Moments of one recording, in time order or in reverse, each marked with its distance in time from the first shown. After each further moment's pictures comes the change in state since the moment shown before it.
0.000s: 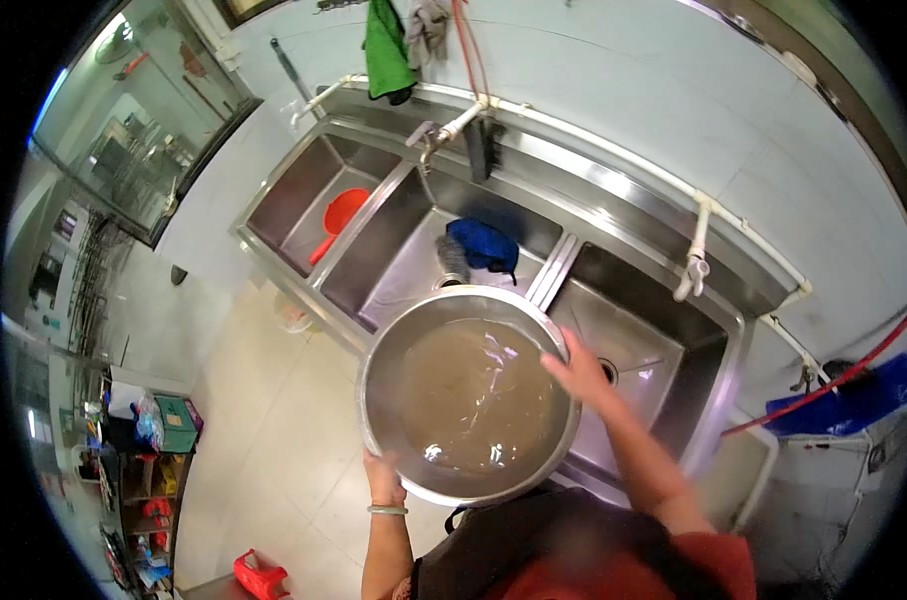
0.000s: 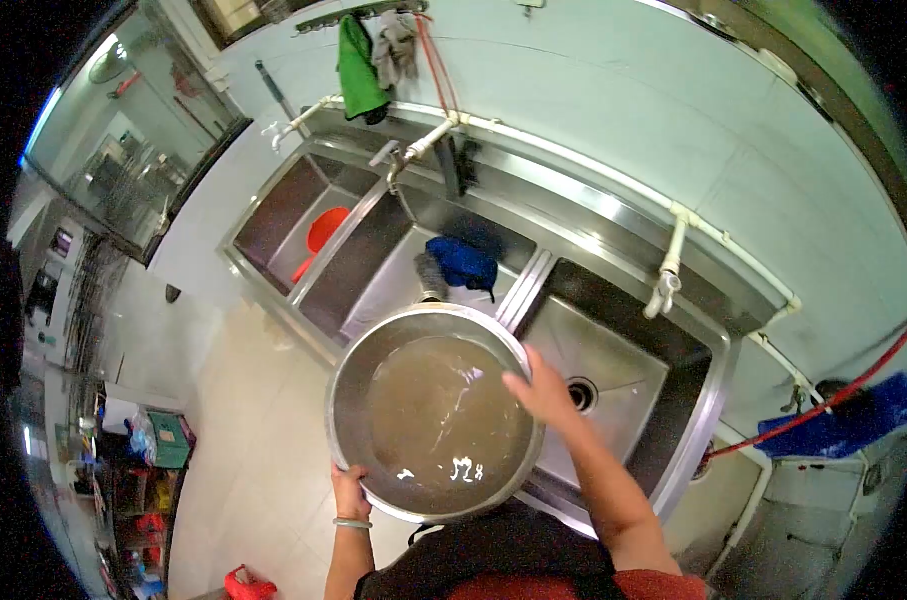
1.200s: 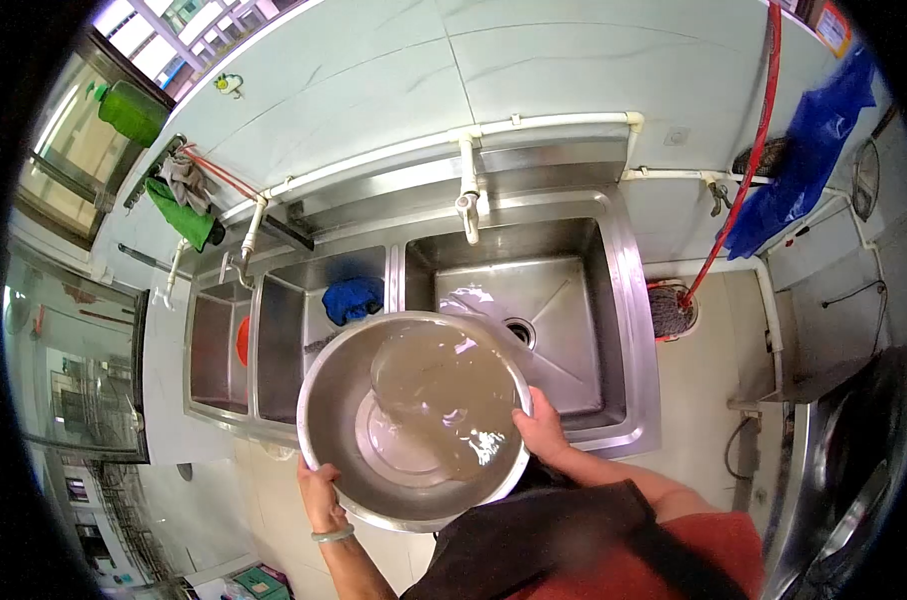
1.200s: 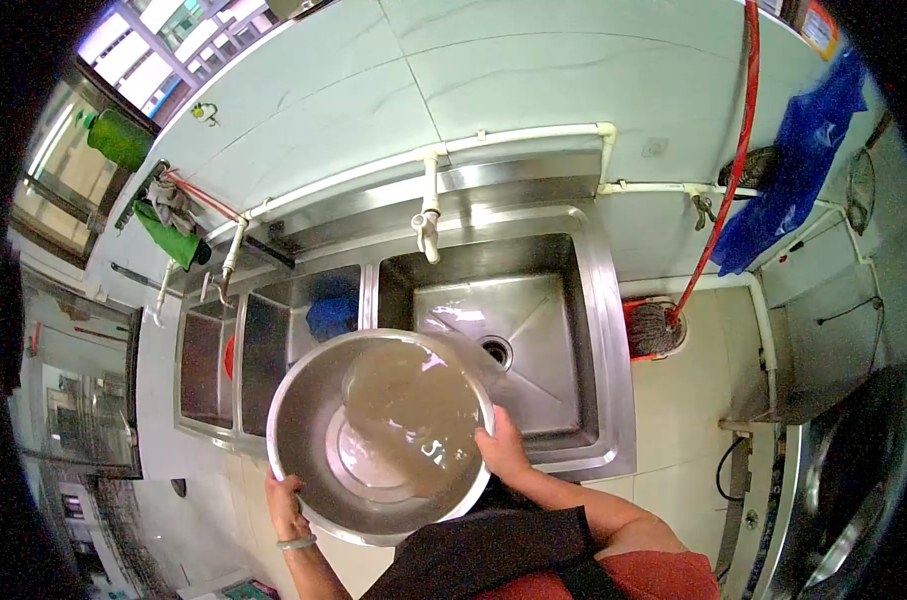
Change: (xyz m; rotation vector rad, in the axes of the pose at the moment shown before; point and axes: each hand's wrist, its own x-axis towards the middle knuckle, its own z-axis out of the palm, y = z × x) left_hand -0.048 0.113 0.127 0.638 -0.440 0.268; right_hand -0.200 0.019 0.011 0.636 0.604 0.543
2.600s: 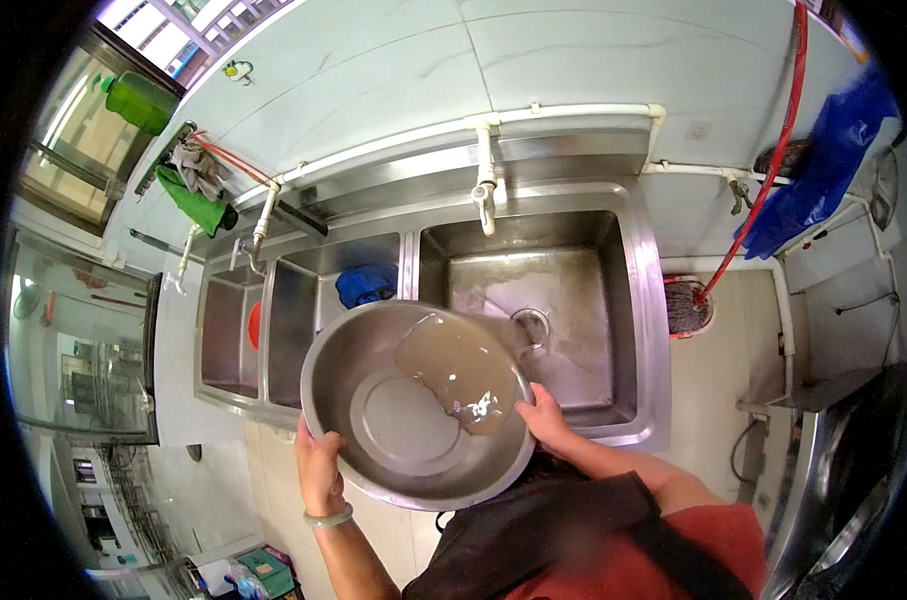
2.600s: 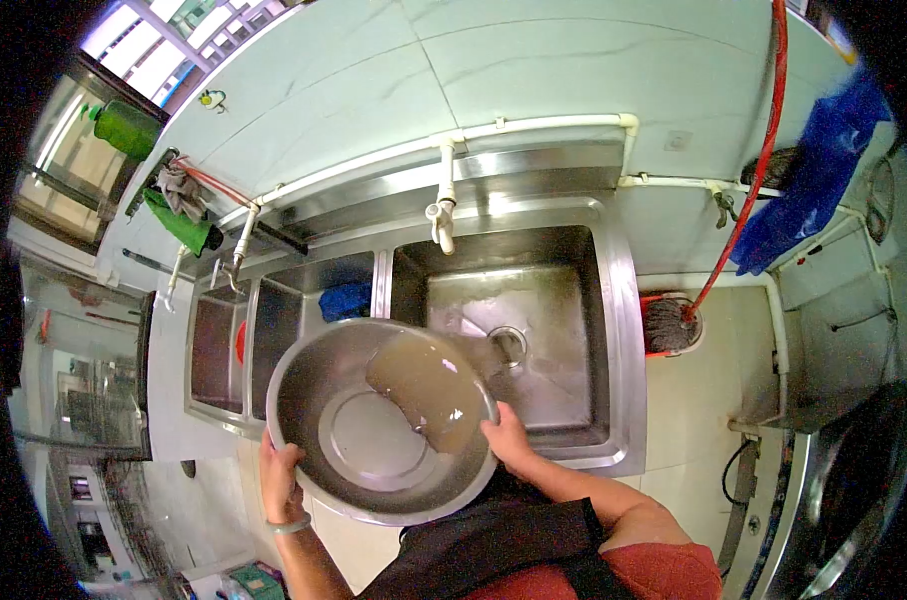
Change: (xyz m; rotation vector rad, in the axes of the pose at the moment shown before) left_hand -0.008 0.071 0.036 0.052 -0.137 0.005; right_hand 0.024 0.049 0.015 0.078 -0.108 0.191
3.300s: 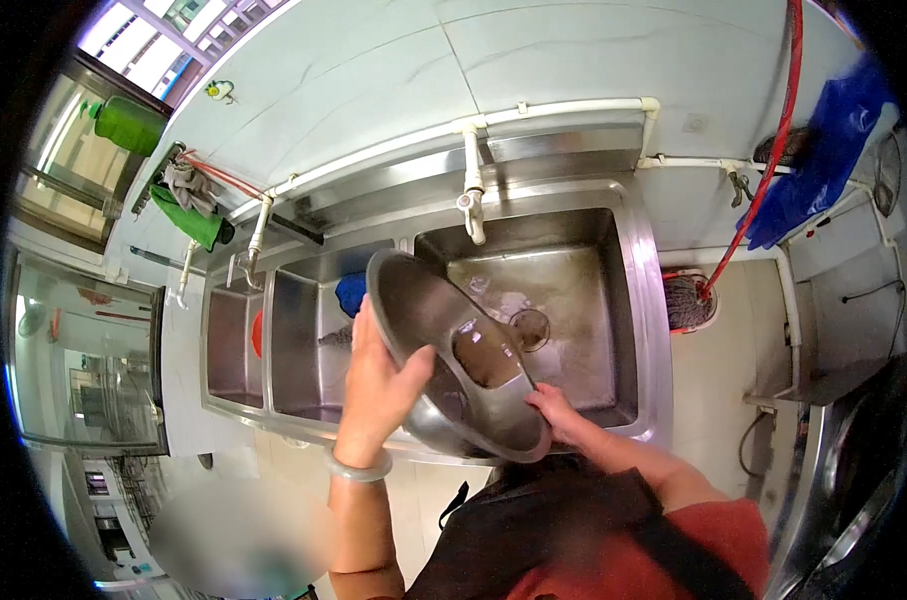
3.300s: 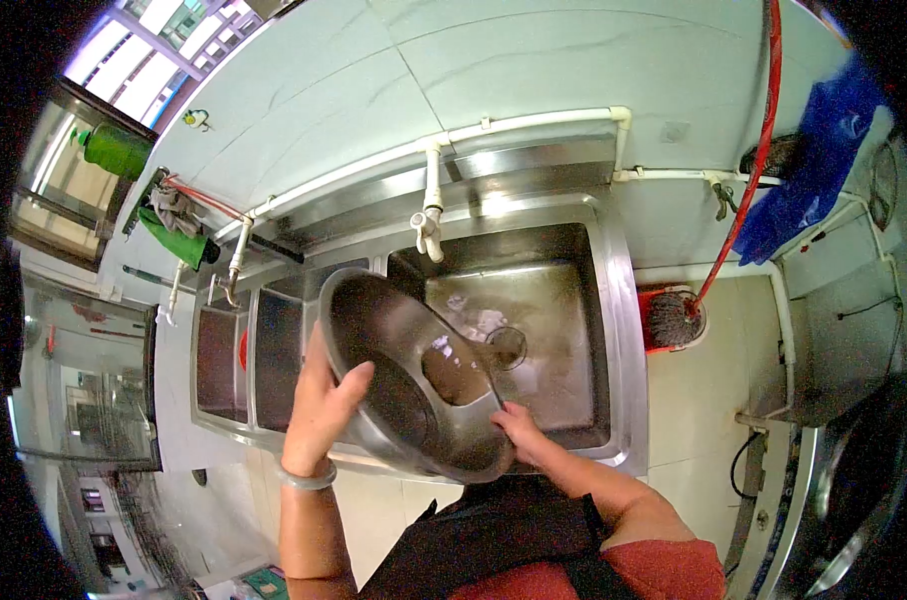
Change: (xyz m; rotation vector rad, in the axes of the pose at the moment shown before) left_hand 0.027 0.090 0.133 0.442 -0.410 0.526; right_hand 0.026 -0.004 -0.030 0.470 -0.228 0.336
